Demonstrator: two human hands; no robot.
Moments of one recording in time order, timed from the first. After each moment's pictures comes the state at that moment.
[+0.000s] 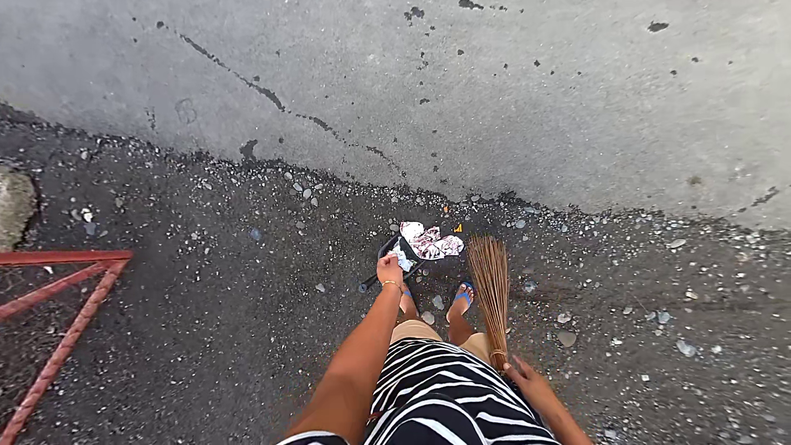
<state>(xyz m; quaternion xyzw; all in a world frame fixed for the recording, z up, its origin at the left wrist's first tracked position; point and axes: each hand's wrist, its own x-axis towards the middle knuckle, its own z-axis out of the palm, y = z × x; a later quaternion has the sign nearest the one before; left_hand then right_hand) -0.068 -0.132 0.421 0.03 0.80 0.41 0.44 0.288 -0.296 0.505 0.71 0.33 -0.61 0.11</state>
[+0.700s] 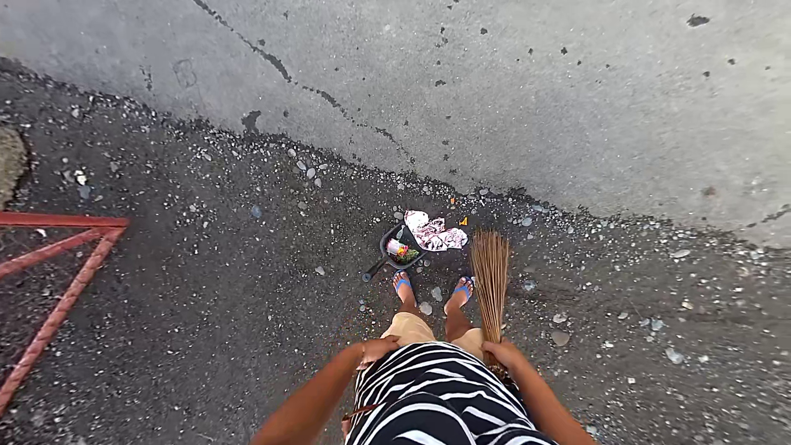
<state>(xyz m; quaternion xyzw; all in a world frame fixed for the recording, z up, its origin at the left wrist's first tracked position) -0.128 -0.308 0.468 0.17 0.54 -0.10 0.82 0.230 -0.253 0.450 0.74 0.20 -0.63 0.14</state>
